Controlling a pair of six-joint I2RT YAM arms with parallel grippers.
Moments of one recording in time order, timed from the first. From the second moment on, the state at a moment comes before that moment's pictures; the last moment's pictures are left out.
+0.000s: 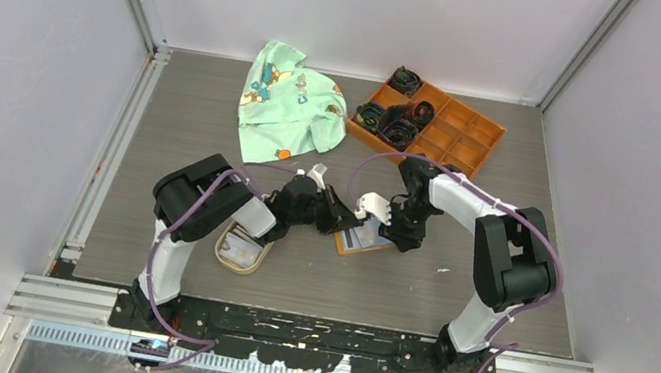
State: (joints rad) left arm -0.77 2.04 0.78 0.85 0.27 -1.31; right arm 0.37 1.72 1.05 -0.89 -0.30 -1.20
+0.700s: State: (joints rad) left arm -0.77 2.08 0.82 0.86 0.30 -1.32; right arm 0.33 1.58 1.08 -0.92 -0.40 -1.11
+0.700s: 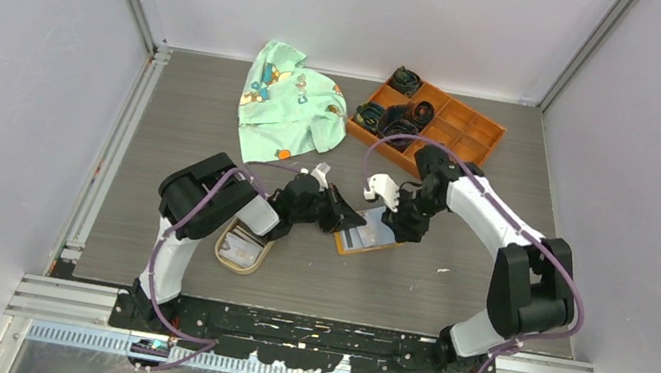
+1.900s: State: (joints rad) left arm -0.75 2.10 0.82 0.91 0.36 -1.34; right arm 0.69 1.59 0.92 -0.42 -0.23 -0.74
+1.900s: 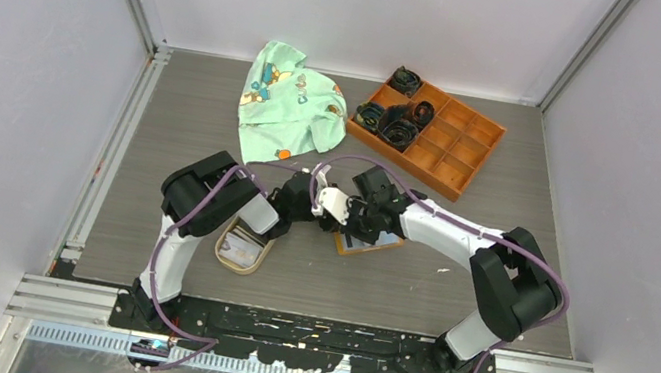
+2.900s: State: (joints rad) left arm -0.75 2.10 0.85 0.90 0.36 -1.33; right arm 0.56 1.60 0.92 -0.46 -0.24 -0.72
